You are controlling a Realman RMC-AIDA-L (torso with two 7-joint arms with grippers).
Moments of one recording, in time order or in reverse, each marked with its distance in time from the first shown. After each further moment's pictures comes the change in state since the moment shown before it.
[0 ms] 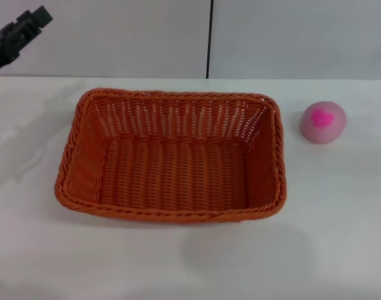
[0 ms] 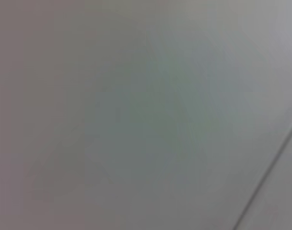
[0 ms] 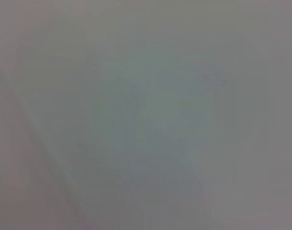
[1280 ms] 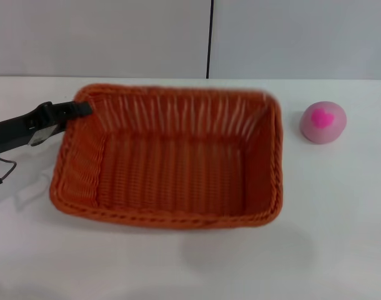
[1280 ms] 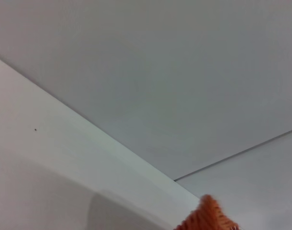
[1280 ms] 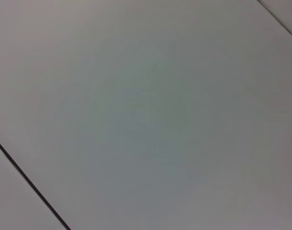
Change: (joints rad) left arm 0.014 -0.002 0.154 0.090 0.384 -0.105 -0.651; right arm -0.034 0.168 0.666 0.484 0.335 0.179 -0.581
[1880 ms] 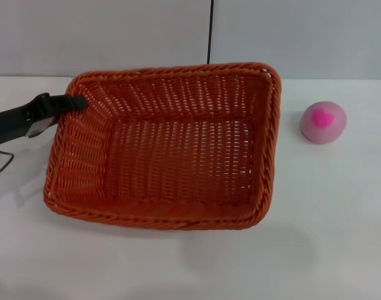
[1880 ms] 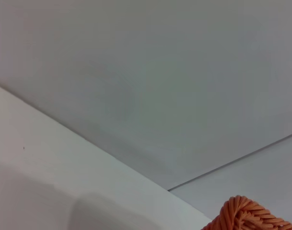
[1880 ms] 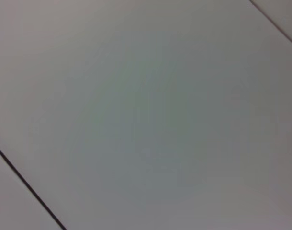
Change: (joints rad) left arm -0.015 -0.004 -0.011 0.059 0.015 0.006 -0.026; right arm -0.001 0.000 0.005 0.000 0.000 -0.005 0.002
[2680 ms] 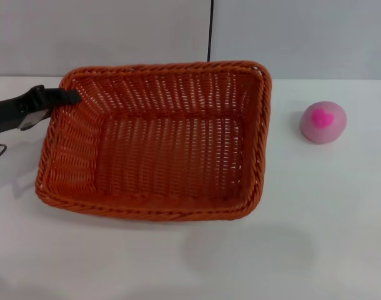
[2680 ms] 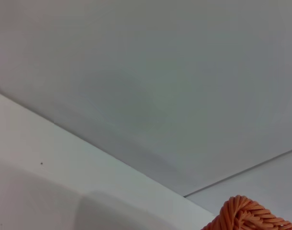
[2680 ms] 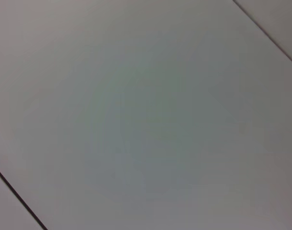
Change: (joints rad) left arm -0.010 0.004 -0.002 0.040 0.057 -0.018 -0.060; right arm -0.011 -0.004 0.013 0.000 0.000 0.016 -0.004
